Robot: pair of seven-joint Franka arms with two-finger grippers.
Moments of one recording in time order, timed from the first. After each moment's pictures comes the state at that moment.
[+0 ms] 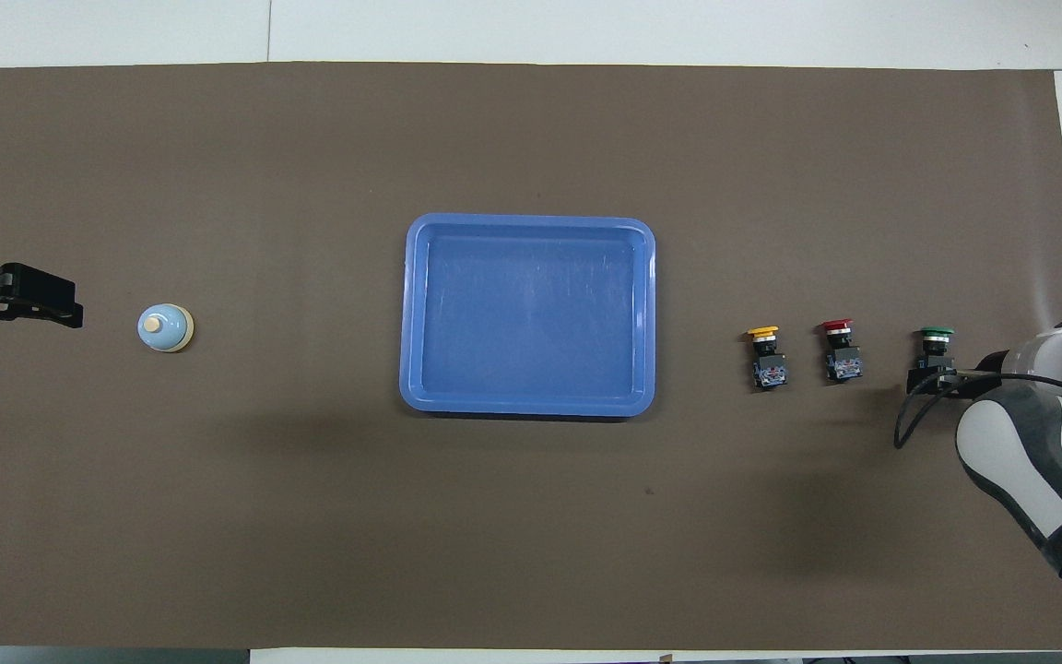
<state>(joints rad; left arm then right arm) 0.02 -0.03 -0.02 -1.69 0.00 1.57 -0.03 -0.31 0.04 0.02 -2.40 -0.03 2.40 -0.10</state>
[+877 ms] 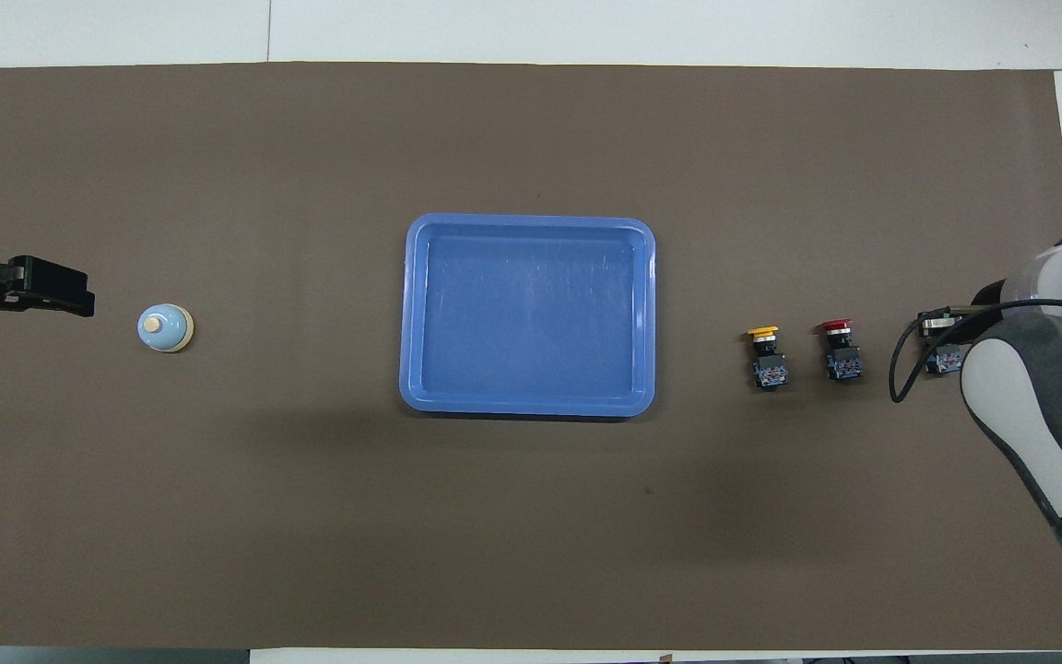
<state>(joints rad) -0.01 -0.04 -0.03 -1.69 0.00 1.61 -0.03 -0.16 0.03 0.04 -2.11 -0.03 2.09 -0.07</state>
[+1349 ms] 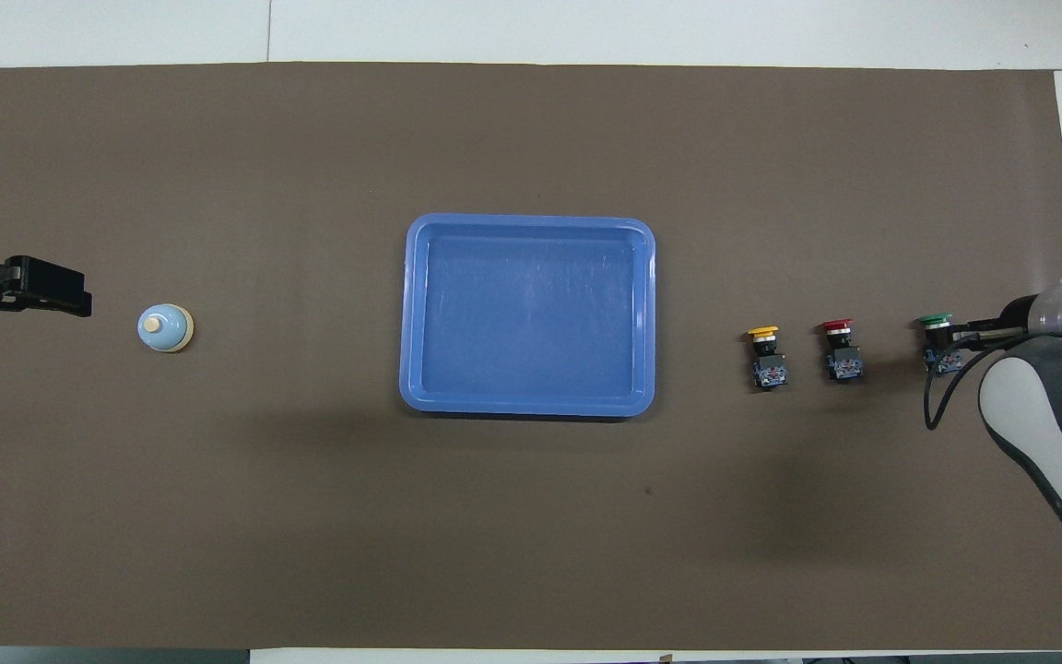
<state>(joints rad) -0.01 -0.04 -0.03 -1.69 0.00 1.61 -0.03 -0.30 0.05 0.03 -2.26 -0.03 2.36 -0.30</state>
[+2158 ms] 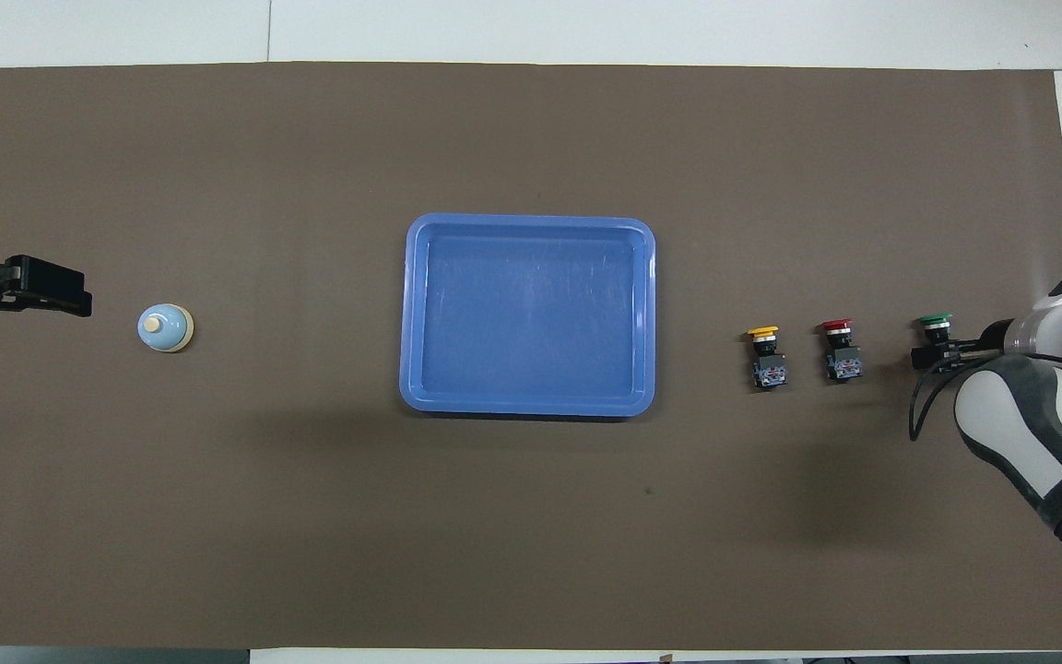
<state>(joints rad) -0.01 -0.04 -0.03 -1.69 0.00 1.61 -0.03 -0.32 0.15 0.03 -2.31 -0.03 2.49 -0.32</state>
